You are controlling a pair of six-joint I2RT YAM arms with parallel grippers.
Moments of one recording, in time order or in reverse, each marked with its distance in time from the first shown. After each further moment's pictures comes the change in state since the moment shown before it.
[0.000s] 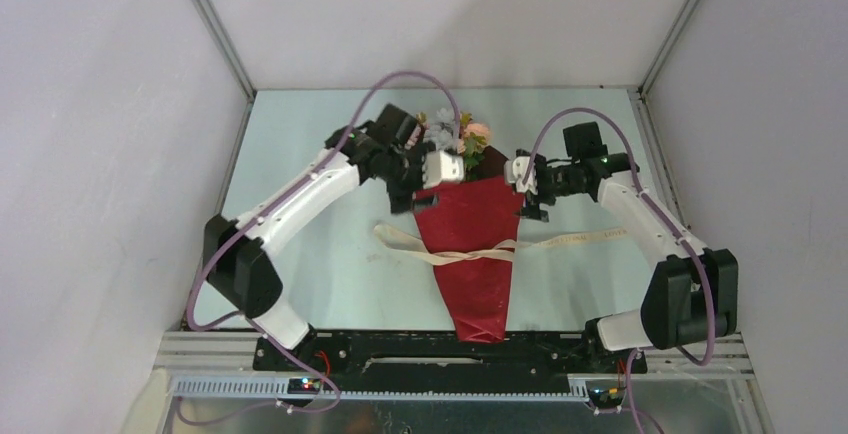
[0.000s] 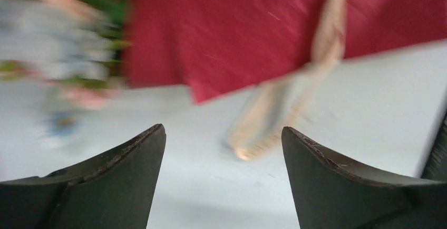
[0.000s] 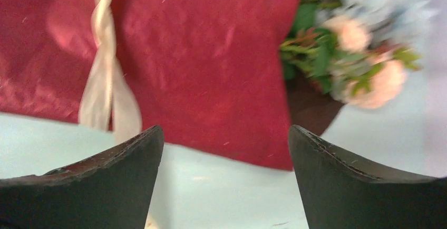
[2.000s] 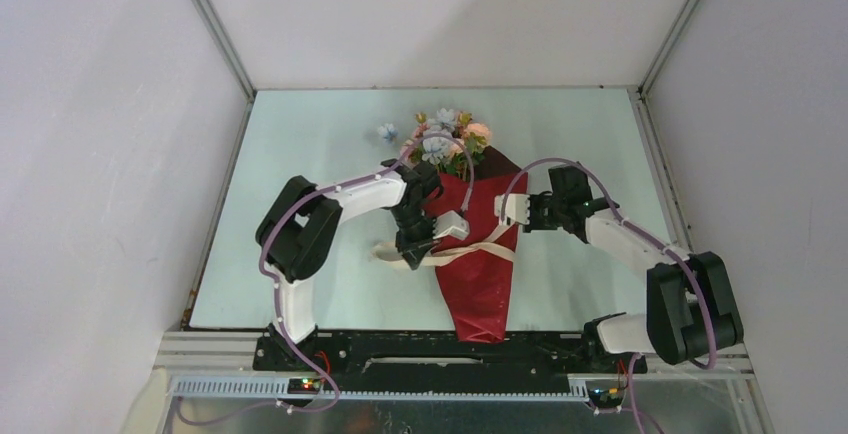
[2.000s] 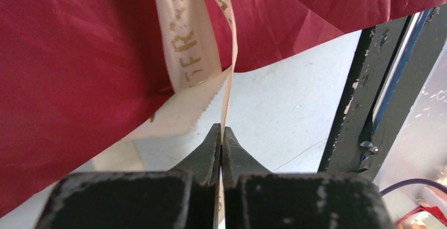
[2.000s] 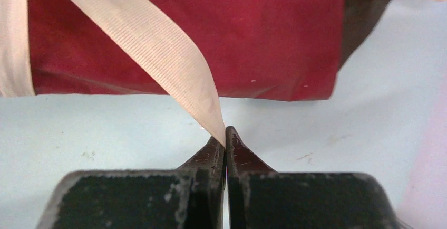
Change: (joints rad) left arm -0.050 0.345 -0.260 -0.133 0.240 -0.026; right arm 0.080 -0.024 -0.389 0.372 0.499 0.037
